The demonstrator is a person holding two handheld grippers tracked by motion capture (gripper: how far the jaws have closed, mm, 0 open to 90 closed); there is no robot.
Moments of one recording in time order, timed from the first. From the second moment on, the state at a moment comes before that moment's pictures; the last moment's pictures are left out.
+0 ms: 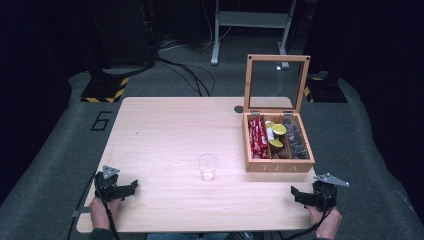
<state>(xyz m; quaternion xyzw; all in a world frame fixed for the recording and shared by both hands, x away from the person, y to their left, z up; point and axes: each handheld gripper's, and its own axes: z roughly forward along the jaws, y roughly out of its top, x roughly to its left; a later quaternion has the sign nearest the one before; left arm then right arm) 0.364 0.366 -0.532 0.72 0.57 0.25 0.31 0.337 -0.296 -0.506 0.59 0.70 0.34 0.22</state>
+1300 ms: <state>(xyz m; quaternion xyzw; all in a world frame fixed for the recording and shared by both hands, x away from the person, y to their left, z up) 0.364 0.366 -0.532 0.72 0.57 0.25 0.31 0.435 -0.292 -0.431 0.55 0.73 0.33 0.23</state>
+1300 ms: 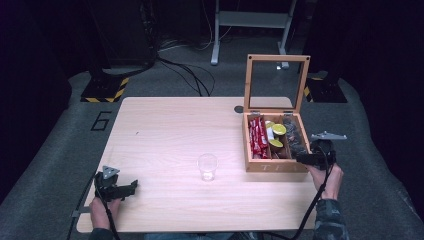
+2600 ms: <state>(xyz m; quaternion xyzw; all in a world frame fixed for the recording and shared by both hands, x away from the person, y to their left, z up) 0.364 0.366 -0.532 0.72 0.57 0.25 0.31 0.443 -0.290 -0.435 0.58 0.71 0.30 0.25</state>
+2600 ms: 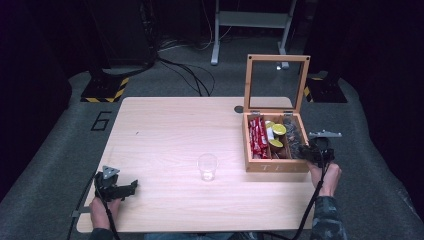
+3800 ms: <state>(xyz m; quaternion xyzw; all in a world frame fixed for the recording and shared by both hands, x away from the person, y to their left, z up) 0.364 0.366 -0.532 0.72 0.57 0.25 0.31 0.422 -0.260 -0.394 0.52 0.73 0.37 0.25</state>
